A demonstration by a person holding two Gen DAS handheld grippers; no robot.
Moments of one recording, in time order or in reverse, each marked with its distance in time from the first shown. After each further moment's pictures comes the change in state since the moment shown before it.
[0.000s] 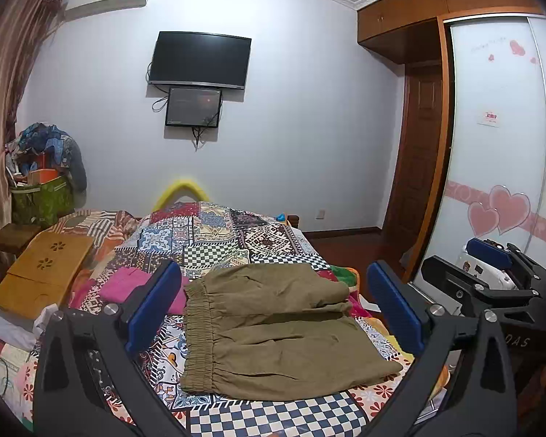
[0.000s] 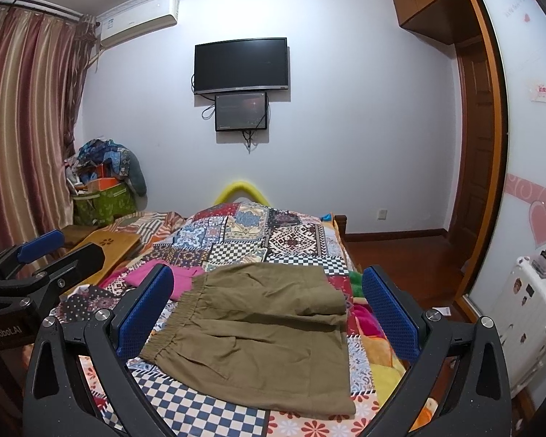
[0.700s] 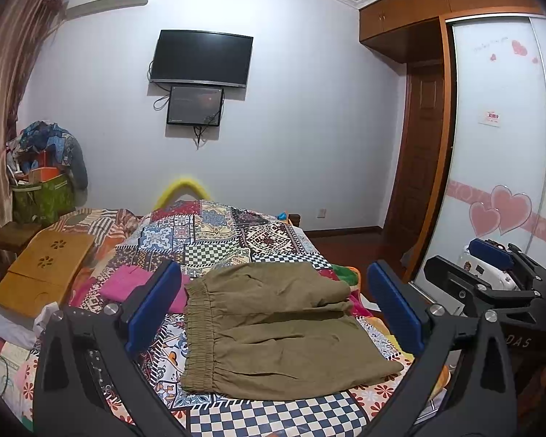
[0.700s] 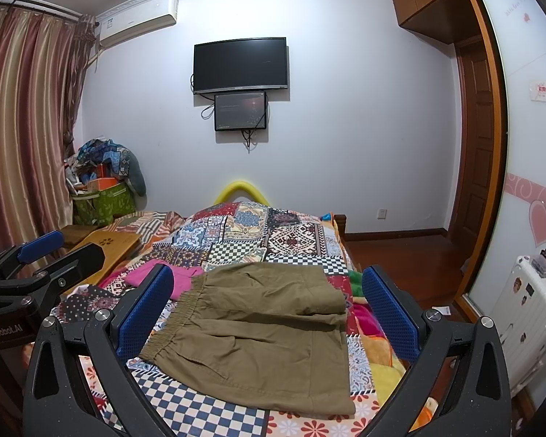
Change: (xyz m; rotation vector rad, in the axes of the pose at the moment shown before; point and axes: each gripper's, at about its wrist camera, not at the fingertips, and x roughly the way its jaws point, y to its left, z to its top) left arm 0.000 0.005 -0.001 -0.006 0.002 0.004; right arm 0.000 0.000 0.001 -0.001 0.002 0.000
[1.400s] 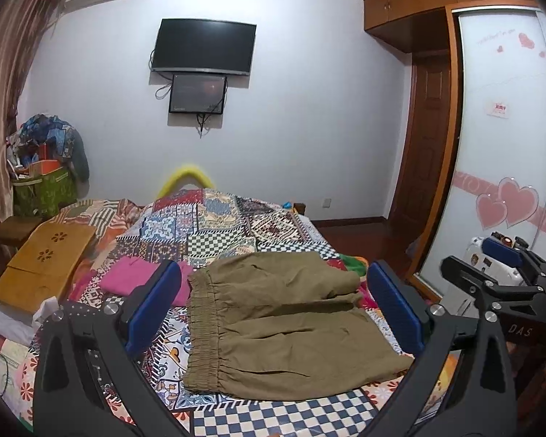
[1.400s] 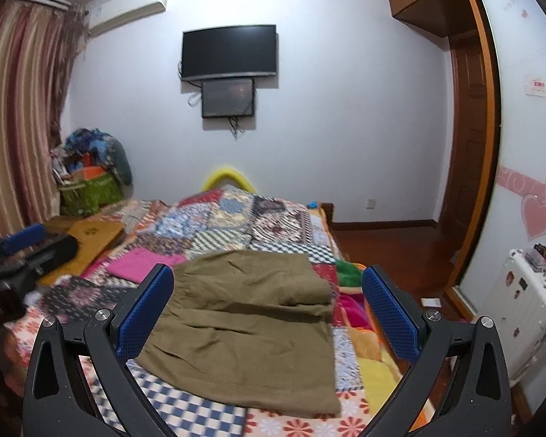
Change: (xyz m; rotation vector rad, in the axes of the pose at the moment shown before) left arm 0.028 0.012 -0.006 0.002 0.055 0.021; right arm 0.021 -0.015 -0.014 -0.008 0.056 -0.065
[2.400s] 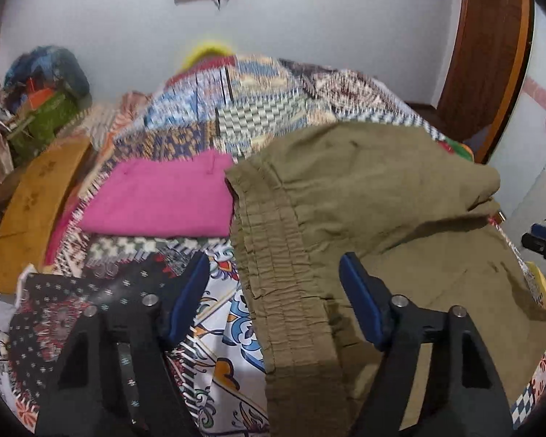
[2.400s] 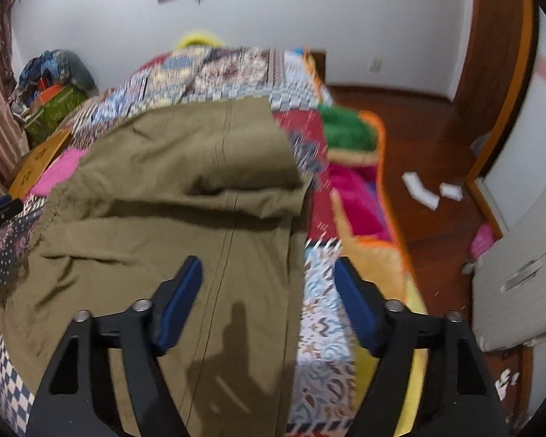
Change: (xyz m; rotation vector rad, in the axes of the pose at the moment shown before) left arm 0.256 0.112 -0.092 0.038 0.528 0.113; right arm 0.199 -0.094 -0.097 0.103 0.578 0.072
